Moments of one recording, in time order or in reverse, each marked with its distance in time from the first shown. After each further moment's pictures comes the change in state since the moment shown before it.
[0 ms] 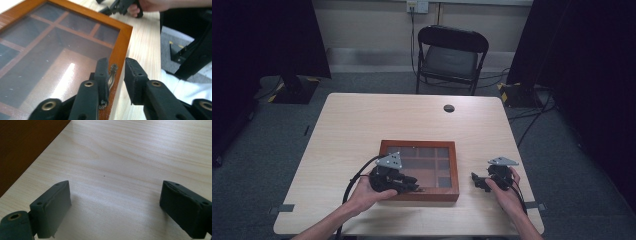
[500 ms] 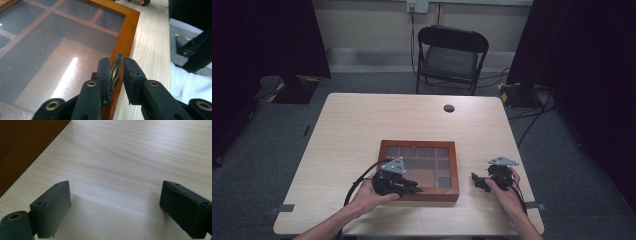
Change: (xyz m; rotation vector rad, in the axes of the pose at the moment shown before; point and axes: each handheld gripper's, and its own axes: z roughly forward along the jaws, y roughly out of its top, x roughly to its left) left arm -0.001 -0.008 0.010 0.030 0.056 0.015; right arm 0.000 0.000 0.000 0.000 0.000 0.000
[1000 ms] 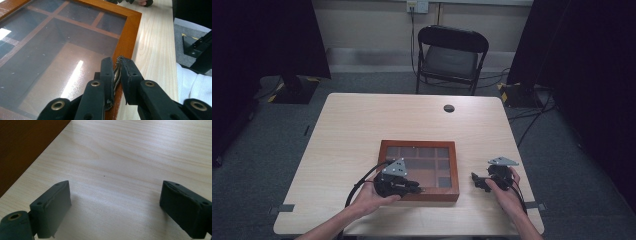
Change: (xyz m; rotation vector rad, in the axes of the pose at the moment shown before) left arm -0.003 0.000 0.003 -0.014 0.010 0.016; right arm 0.000 0.000 0.000 0.000 0.000 0.000
